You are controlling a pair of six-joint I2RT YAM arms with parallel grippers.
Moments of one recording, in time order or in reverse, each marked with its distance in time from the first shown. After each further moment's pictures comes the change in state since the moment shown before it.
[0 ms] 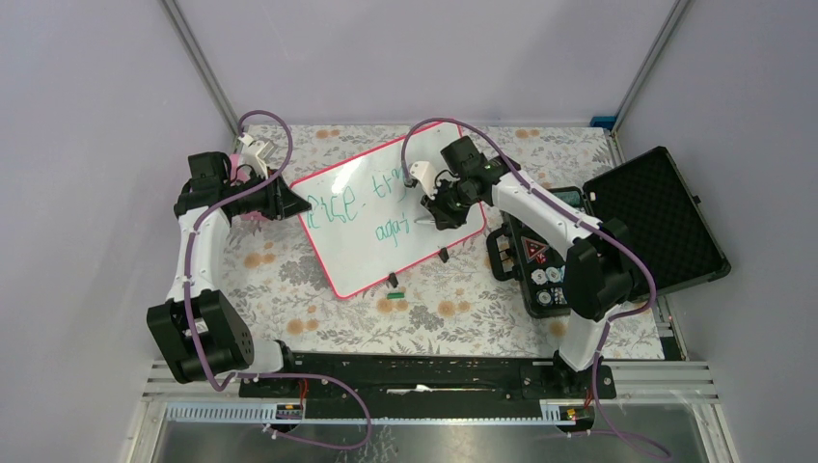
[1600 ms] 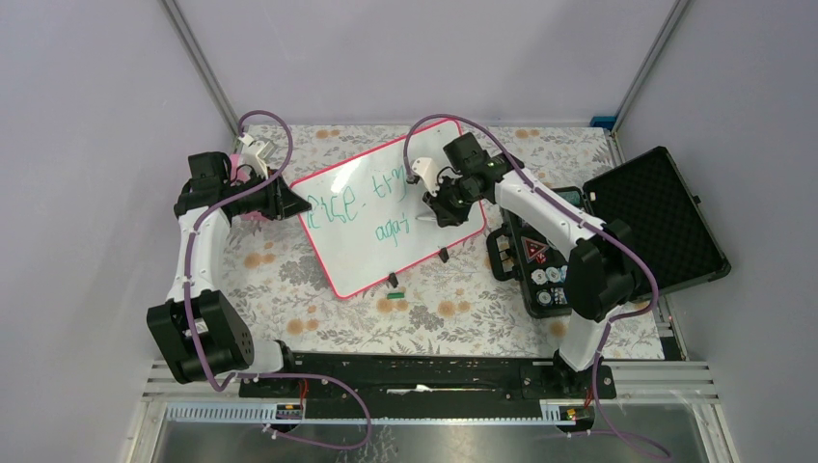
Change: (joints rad) left arm -0.001 -0.001 0.000 0.000 -0.001 0.001; right arm -0.013 -0.007 0.007 -0.015 0.000 0.000
